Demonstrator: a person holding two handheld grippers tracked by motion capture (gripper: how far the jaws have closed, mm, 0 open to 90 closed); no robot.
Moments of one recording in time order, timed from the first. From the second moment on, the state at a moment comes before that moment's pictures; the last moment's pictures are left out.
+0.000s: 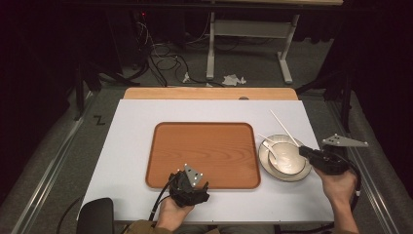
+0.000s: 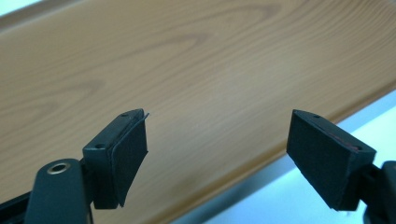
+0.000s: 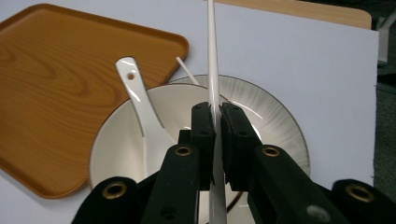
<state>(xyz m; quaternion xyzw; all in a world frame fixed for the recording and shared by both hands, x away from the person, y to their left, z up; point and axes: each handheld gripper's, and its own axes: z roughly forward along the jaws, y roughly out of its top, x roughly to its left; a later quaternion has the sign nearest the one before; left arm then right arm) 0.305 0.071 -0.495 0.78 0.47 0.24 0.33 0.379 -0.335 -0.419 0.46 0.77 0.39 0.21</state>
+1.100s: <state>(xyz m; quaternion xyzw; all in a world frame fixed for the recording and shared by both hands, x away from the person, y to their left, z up) 0.324 0.073 -0.489 0.77 0.47 0.24 0.36 0.338 -0.234 -0.427 0.40 0.82 0.37 0.16</state>
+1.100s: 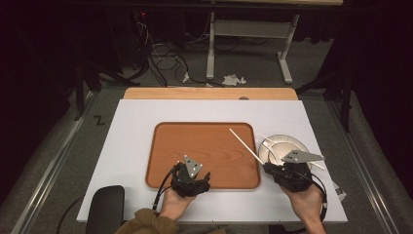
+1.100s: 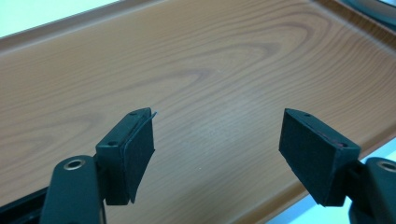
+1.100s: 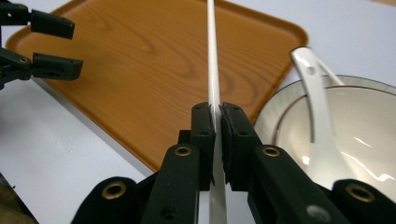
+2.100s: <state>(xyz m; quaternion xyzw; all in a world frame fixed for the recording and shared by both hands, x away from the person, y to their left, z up) 0.295 0.107 -0.489 0.73 0.54 0.28 0.32 0.405 -0.155 -0.489 0.37 0.88 0.25 0.14</state>
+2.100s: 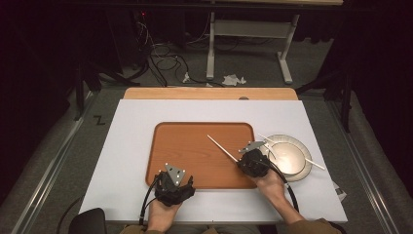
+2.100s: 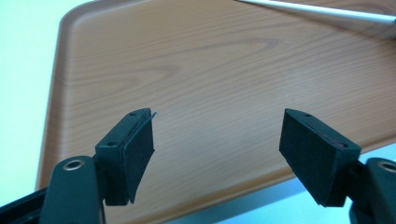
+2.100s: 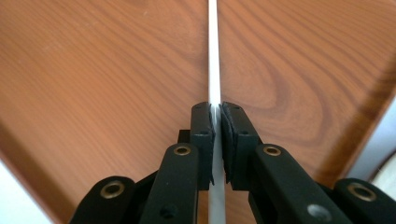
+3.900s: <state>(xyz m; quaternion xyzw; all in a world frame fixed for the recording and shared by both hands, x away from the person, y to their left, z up) 0.309 0.081 -0.488 0.77 0.48 0.26 0.34 0.377 -0.202 -0.455 0.38 0.84 0.34 0.19</state>
